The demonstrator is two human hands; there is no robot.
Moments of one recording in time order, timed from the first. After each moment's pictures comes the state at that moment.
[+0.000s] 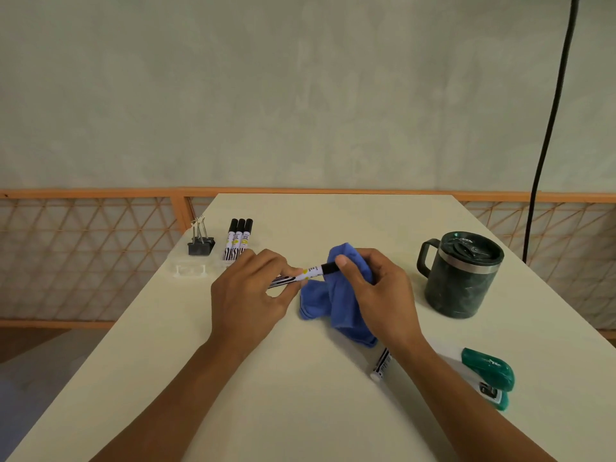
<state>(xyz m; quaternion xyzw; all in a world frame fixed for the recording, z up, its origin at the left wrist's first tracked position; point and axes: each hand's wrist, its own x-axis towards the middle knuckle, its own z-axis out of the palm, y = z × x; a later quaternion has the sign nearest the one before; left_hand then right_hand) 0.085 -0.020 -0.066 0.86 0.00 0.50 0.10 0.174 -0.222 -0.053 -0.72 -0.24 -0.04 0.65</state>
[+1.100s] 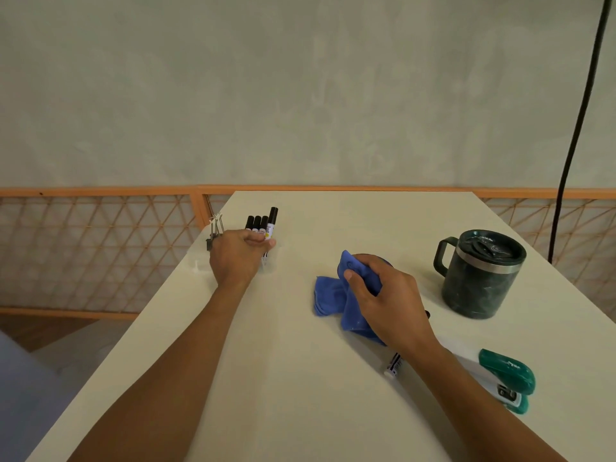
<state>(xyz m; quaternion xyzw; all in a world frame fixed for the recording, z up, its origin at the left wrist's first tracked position) 0.153 0.067 -0.064 0.79 0.32 0.35 0.38 0.177 -0.224 -0.066 -0.80 -0.30 -0.09 0.50</state>
